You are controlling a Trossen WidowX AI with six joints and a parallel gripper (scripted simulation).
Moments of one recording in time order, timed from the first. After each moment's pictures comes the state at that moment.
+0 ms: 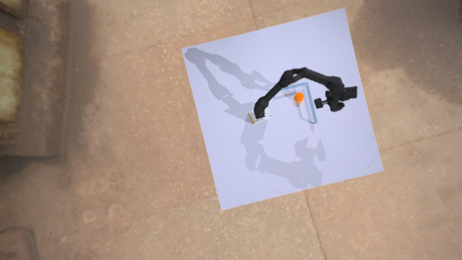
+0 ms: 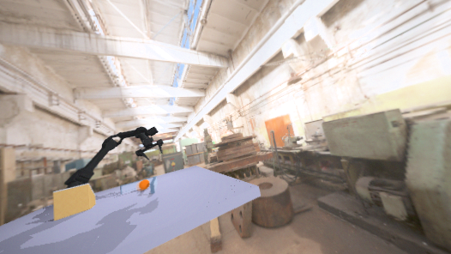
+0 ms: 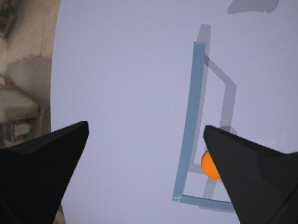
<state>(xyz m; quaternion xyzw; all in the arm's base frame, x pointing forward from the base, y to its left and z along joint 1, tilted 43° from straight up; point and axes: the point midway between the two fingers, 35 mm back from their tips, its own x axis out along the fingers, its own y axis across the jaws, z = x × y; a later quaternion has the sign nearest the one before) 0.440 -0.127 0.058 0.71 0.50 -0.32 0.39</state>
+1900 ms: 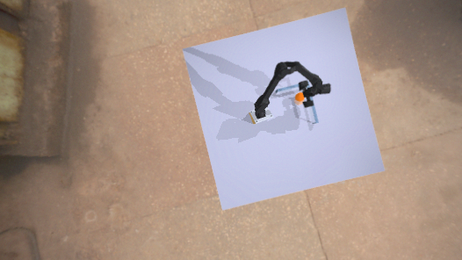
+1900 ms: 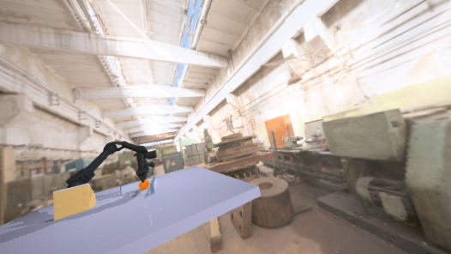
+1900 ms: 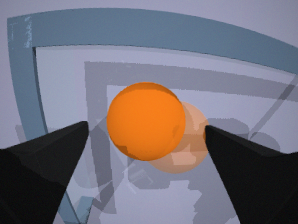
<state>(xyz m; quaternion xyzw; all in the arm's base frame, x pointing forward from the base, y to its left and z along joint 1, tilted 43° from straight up) 0.350 0.055 0.009 0.27 0.67 0.25 0.65</state>
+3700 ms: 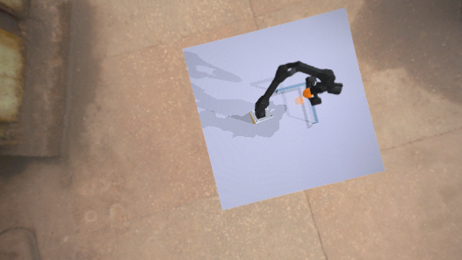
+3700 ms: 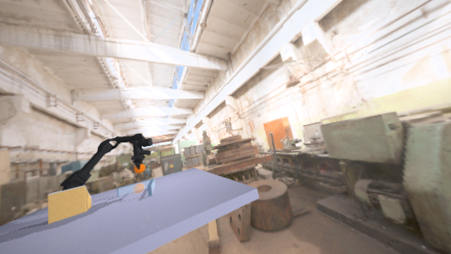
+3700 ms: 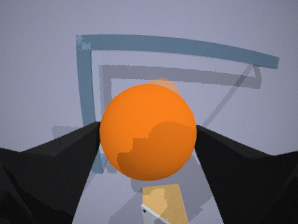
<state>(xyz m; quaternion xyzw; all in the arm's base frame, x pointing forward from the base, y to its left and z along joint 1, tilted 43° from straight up) 0.351 -0.022 0.089 0.27 0.68 0.24 0.64</state>
